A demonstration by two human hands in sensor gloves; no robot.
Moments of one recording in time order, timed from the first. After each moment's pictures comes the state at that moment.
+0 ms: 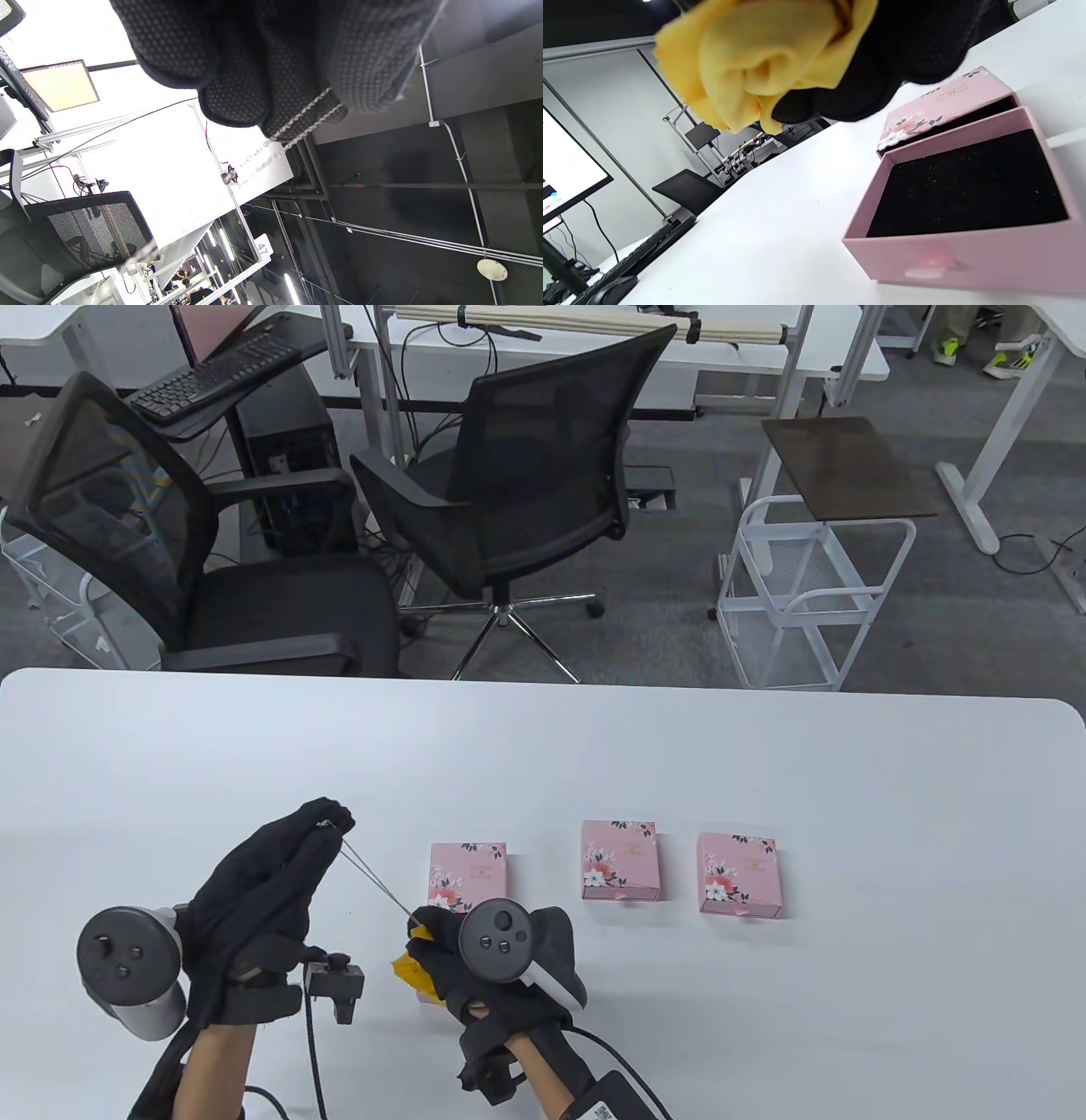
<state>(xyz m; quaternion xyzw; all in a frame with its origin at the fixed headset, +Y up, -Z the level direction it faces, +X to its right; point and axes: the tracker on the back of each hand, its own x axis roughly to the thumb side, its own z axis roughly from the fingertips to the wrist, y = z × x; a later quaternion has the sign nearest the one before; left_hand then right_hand) -0.273 -0.577 -0.263 0.29 -0.10 0.55 0.78 -0.038 -0.701 -0.306 0.22 0.07 0.92 0.32</state>
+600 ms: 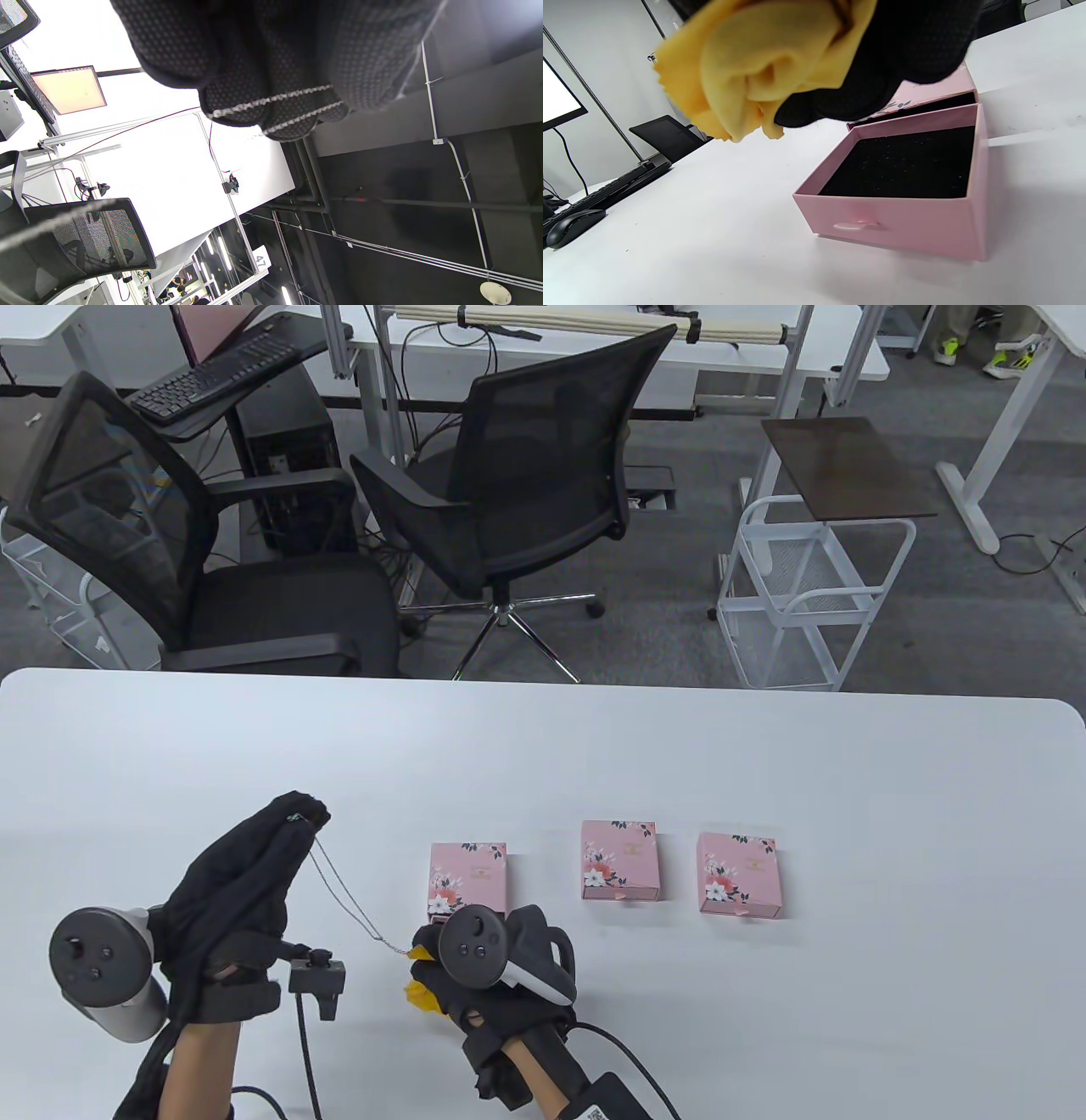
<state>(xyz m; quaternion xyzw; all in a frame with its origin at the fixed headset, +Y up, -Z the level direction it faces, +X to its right) -0.287 -0.574 -0.261 0.29 -0.09 0.57 0.76 -0.044 -0.704 -0.305 0.24 0.10 0.94 0.22</state>
